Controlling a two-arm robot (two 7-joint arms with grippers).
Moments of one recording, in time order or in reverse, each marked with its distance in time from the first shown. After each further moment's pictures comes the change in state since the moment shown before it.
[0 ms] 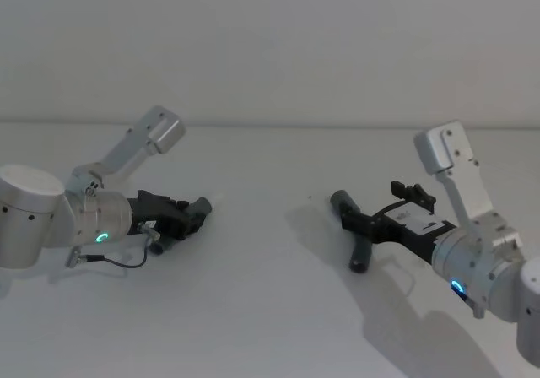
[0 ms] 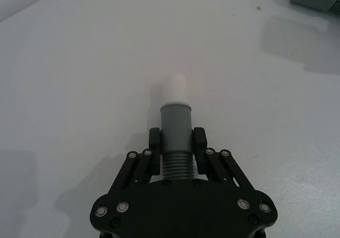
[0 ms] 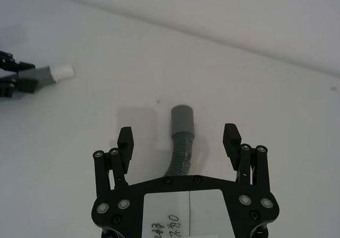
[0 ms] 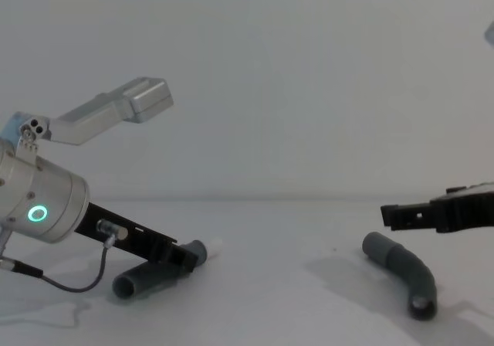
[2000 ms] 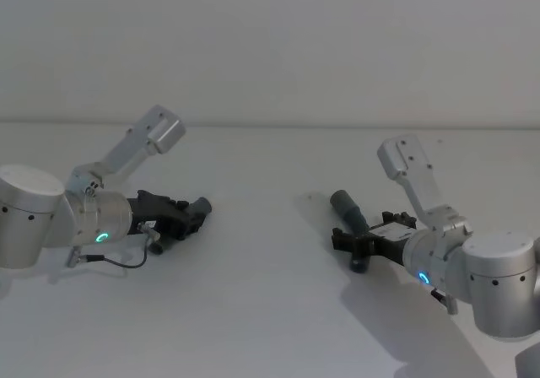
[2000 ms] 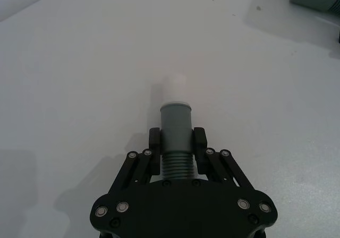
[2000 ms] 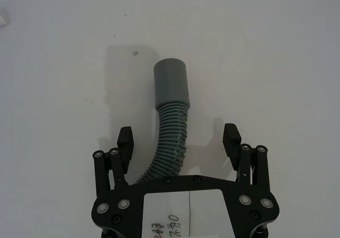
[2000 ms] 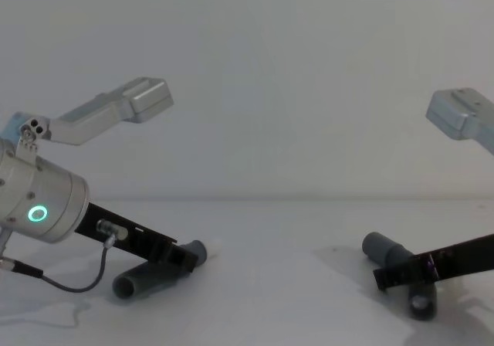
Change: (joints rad) left arm 0.000 0.000 0.000 0.000 0.000 0.000 0.000; right arm 0.137 -0.115 -0.040 0.209 -0.071 0.222 -0.040
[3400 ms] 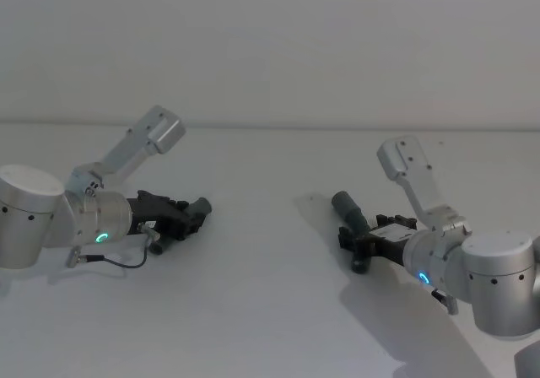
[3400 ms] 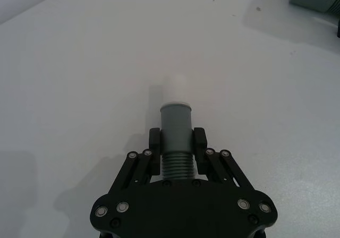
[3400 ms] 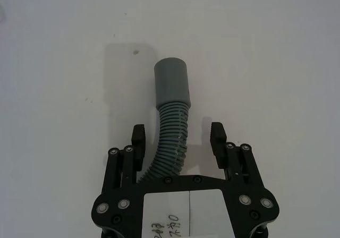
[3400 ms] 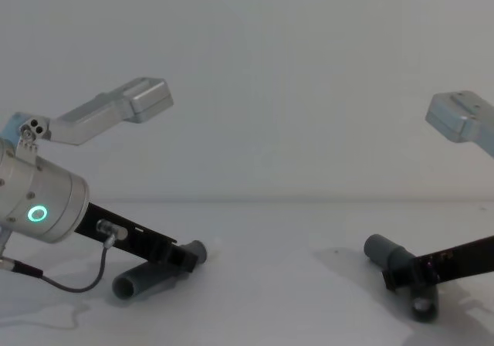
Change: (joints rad) left arm 0.000 0.000 0.000 0.000 0.000 0.000 0.000; right arm 0.003 -0.002 0.002 0.008 -0.009 0.016 0.002
